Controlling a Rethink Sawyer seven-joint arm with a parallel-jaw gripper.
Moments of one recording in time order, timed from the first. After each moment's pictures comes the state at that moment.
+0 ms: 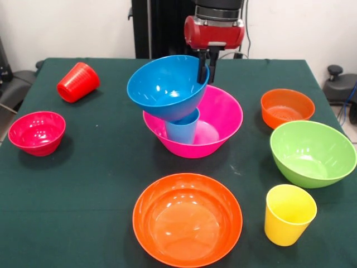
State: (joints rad) arm -0.23 -0.79 0.08 1.89 -0.40 0.20 1.66
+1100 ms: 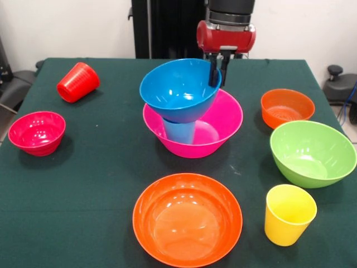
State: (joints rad) arm -0.14 -0.74 0.01 1.89 -0.36 0.14 1.70
